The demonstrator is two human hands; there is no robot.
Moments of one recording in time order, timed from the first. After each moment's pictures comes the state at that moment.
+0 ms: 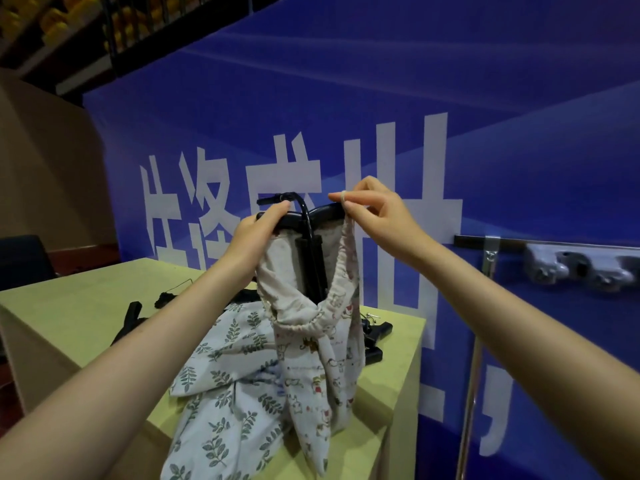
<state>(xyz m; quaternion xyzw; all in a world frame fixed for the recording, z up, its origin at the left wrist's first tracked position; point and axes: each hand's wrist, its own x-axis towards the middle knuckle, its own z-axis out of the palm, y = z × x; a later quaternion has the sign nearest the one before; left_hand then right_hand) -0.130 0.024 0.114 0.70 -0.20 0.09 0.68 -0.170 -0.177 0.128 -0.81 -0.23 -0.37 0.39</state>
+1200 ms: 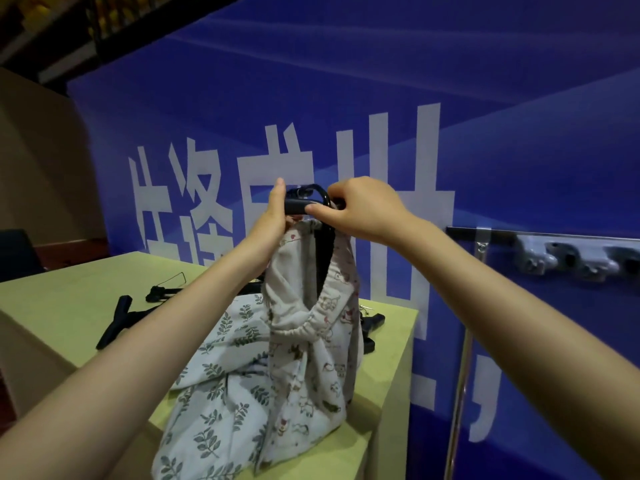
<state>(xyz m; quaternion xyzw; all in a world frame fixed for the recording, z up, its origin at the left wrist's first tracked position) -0.131 -0.006 0.114 0.72 -0.22 0.05 0.66 -0.172 -0.161 0.147 -0.92 -0.12 -0.38 0.03</state>
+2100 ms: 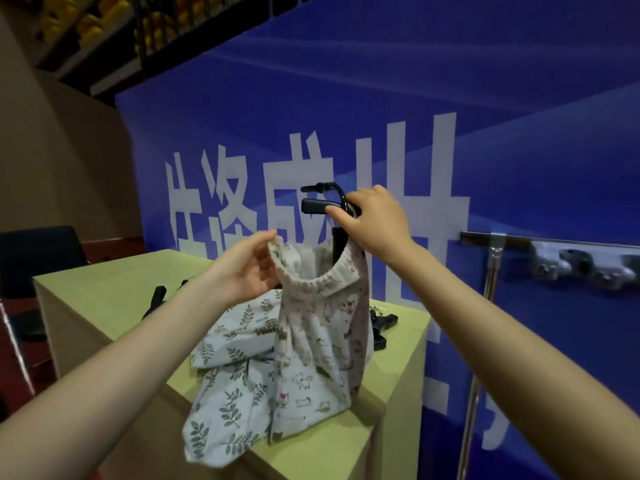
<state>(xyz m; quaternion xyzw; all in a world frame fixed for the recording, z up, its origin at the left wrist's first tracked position) -0.164 0.062 0.083 0.55 -0.10 -0.15 0.82 -0.172 -0.157 0.117 -0.87 -0.10 -0.47 0.12</state>
